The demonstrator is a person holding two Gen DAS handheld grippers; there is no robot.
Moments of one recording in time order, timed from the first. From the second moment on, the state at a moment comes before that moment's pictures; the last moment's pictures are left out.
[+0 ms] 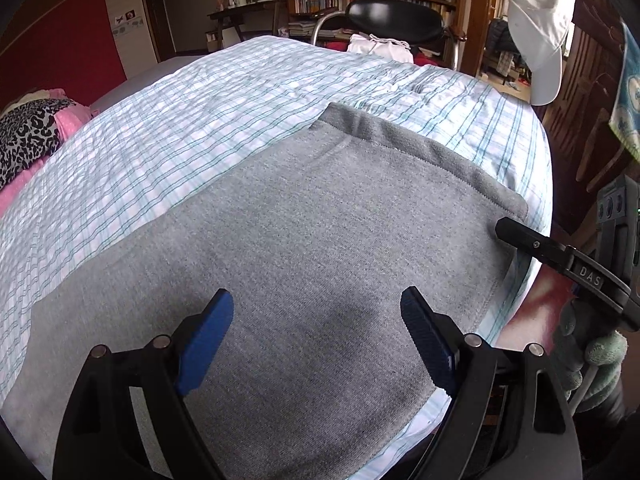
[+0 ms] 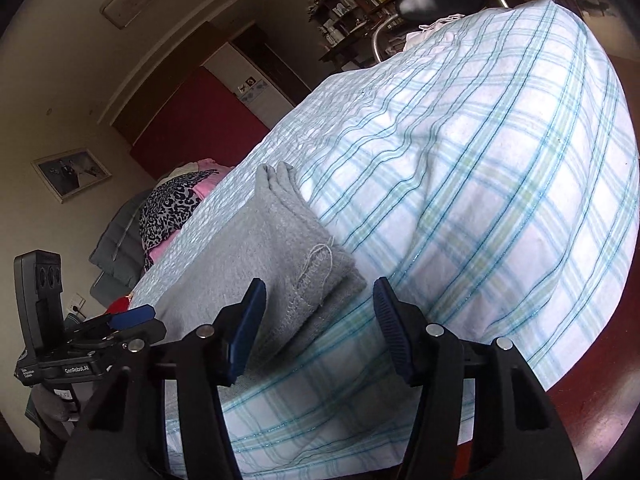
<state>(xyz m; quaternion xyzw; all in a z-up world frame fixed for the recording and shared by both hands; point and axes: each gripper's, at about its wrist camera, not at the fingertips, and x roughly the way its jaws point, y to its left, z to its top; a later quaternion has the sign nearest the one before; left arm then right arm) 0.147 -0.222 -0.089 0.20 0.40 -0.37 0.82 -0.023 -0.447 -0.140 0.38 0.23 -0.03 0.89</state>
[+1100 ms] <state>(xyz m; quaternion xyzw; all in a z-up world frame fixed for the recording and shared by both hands) 0.219 -0.286 -0.055 0.06 0.48 -0.45 0.75 0.012 -0.317 -0.082 0.10 0.20 -0.01 0.97</state>
